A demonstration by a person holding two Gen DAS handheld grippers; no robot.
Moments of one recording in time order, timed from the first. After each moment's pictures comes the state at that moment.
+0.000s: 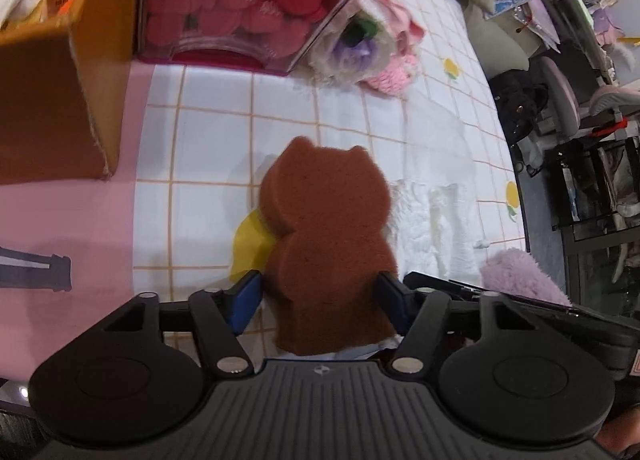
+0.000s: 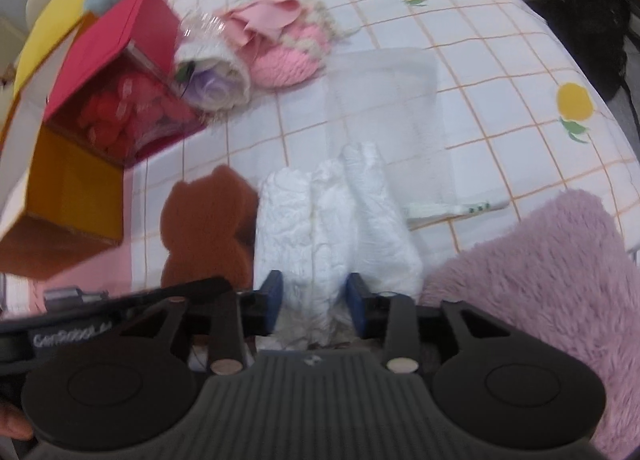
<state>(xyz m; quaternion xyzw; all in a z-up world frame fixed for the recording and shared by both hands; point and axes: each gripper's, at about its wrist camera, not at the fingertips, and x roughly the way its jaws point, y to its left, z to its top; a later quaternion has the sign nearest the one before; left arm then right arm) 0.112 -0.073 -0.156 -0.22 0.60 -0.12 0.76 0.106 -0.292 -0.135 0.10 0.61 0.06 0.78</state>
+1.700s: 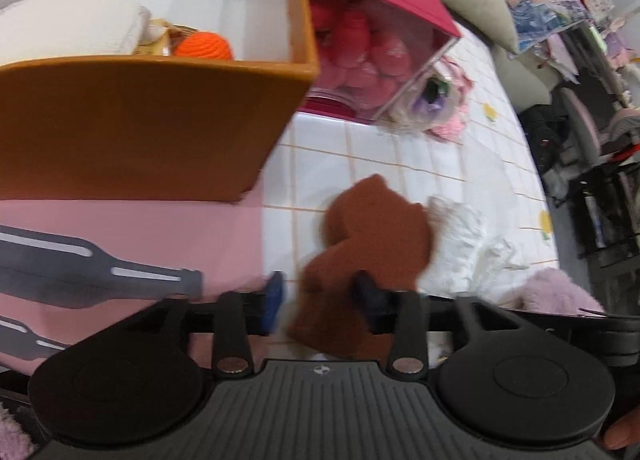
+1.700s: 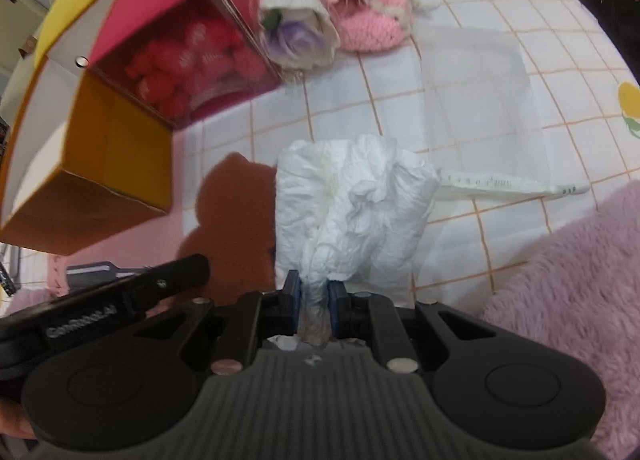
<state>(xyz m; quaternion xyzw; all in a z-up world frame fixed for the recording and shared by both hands) 0.090 -0.015 -0.142 -0.19 0.56 -0.07 0.80 0.105 -0.242 -0.146 0.12 0.63 0.09 0.77</state>
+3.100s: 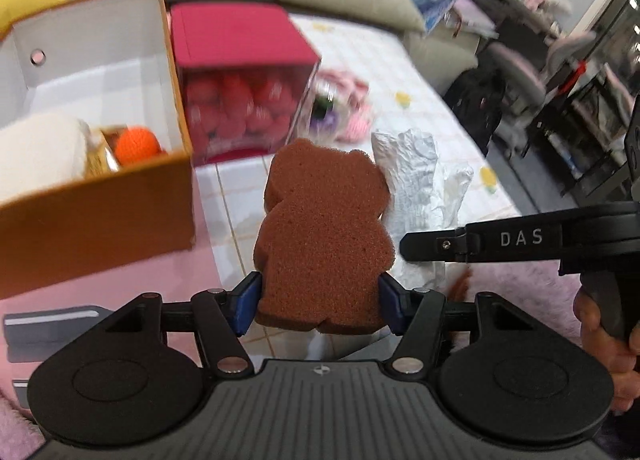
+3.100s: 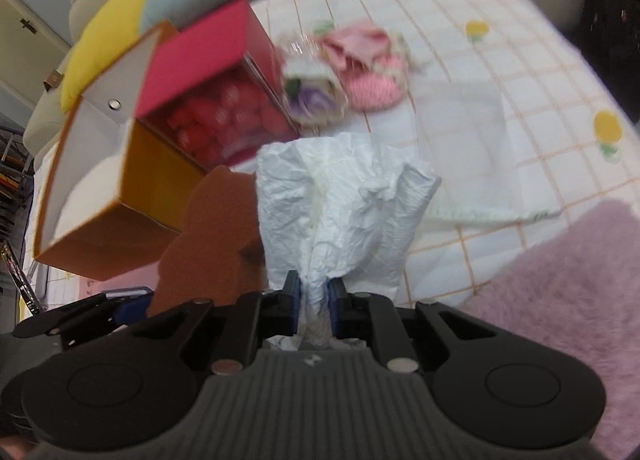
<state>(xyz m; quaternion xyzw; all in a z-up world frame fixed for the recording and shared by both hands) 0.056 -0.040 -0.076 -0.08 0.49 -0.17 0.85 0.079 -0.256 -0.083 0.14 0.55 0.11 0.82</state>
